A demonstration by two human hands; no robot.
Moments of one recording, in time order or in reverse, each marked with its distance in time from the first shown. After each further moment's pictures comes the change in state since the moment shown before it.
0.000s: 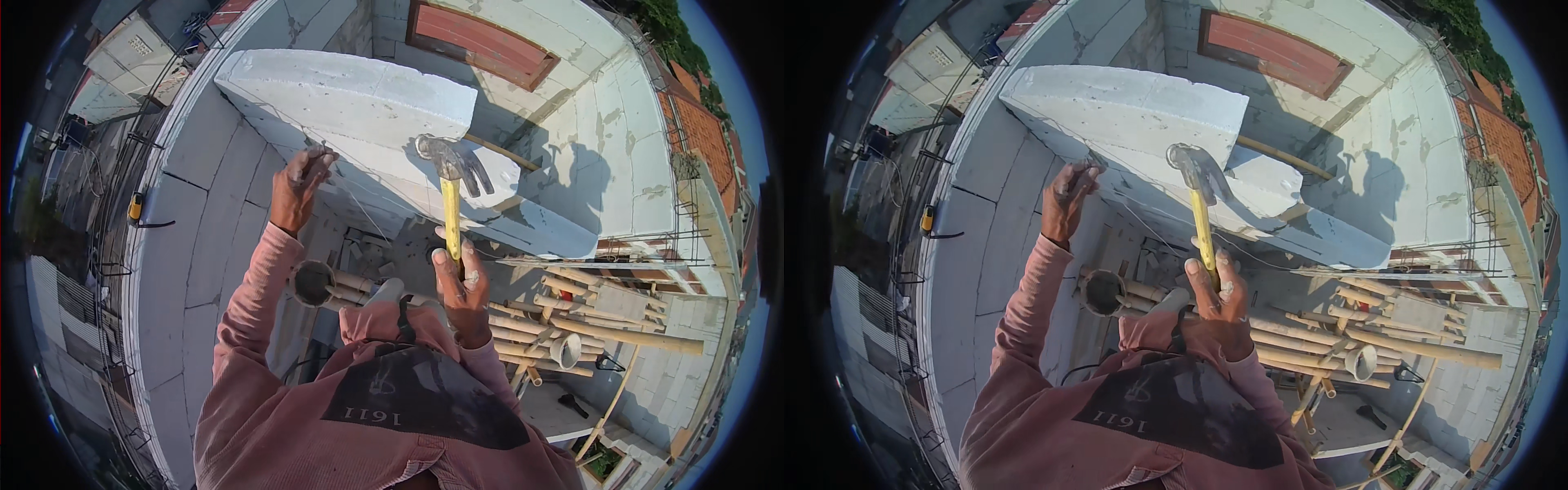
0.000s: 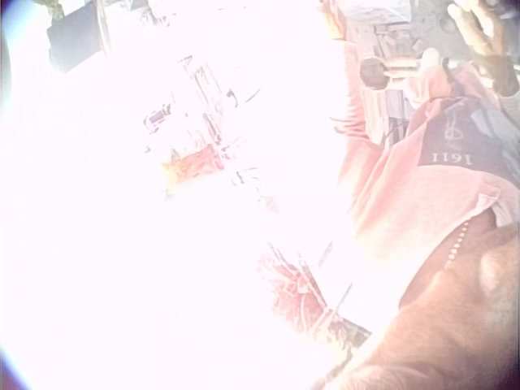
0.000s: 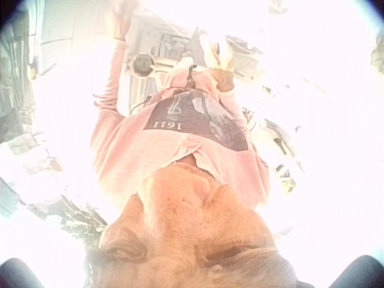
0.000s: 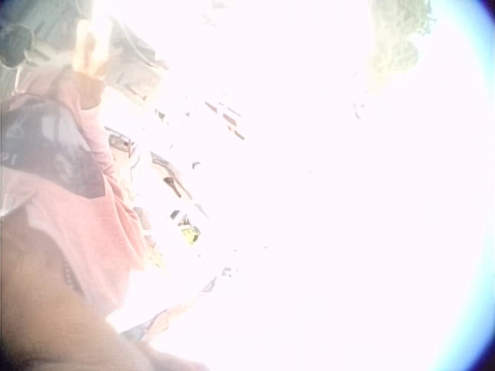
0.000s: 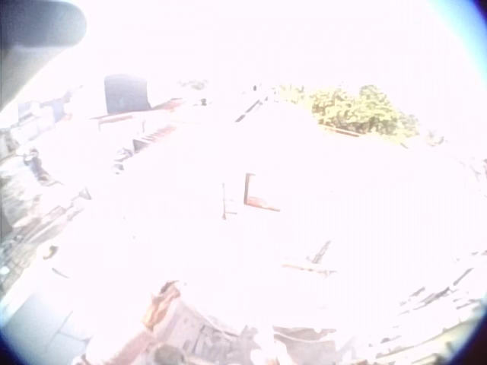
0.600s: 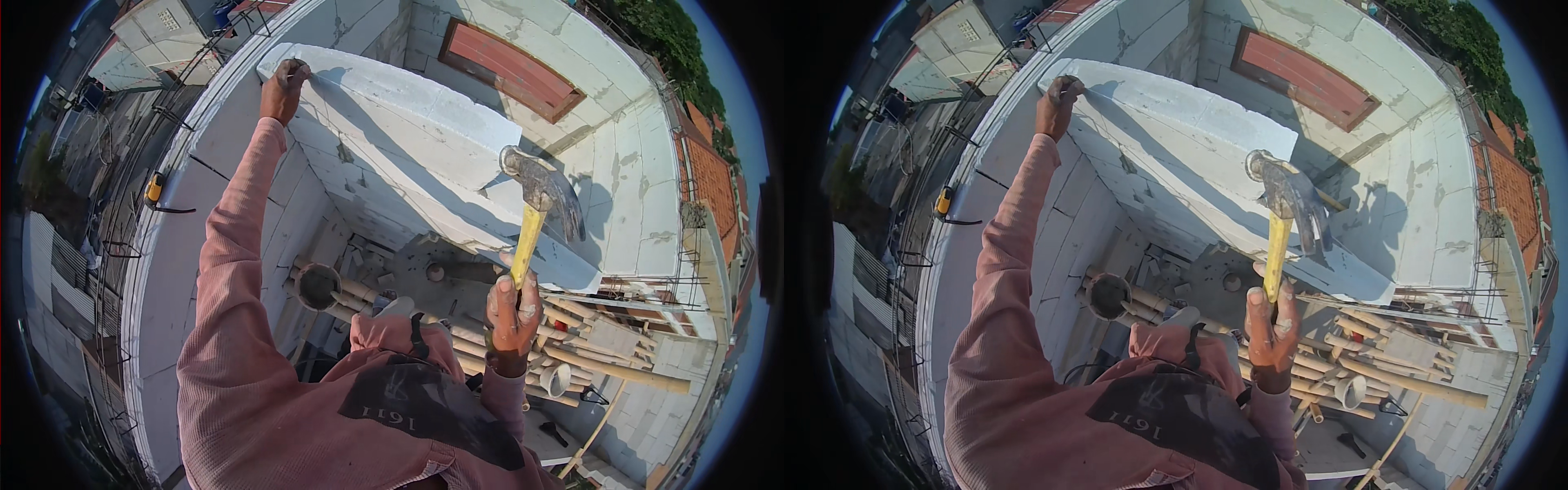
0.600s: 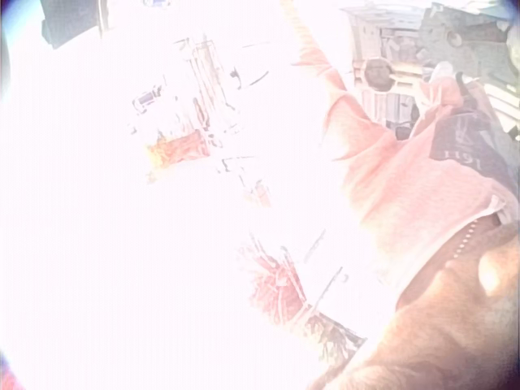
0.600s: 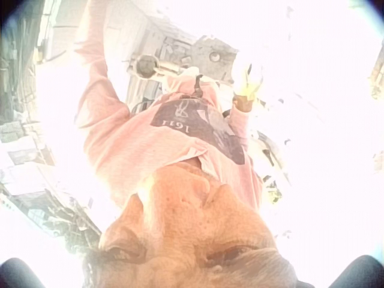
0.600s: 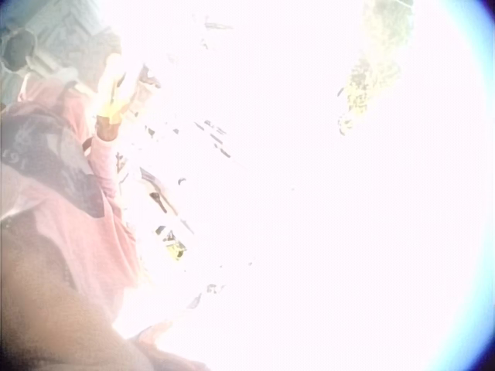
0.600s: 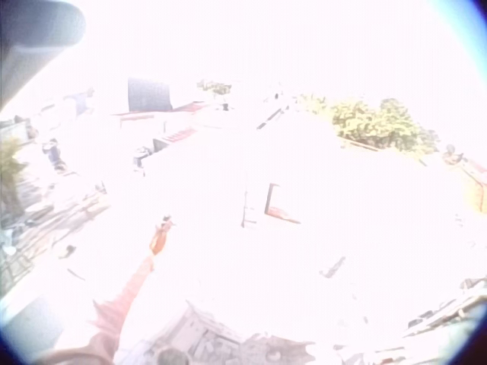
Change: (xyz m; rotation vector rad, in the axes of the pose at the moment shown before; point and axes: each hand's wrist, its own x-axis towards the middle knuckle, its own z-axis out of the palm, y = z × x) left_hand 0.199 -0.052 -0.120 0.330 0.294 0.156; right_hand 0.013 -0.040 -0.007 0.315 0.086 0.261
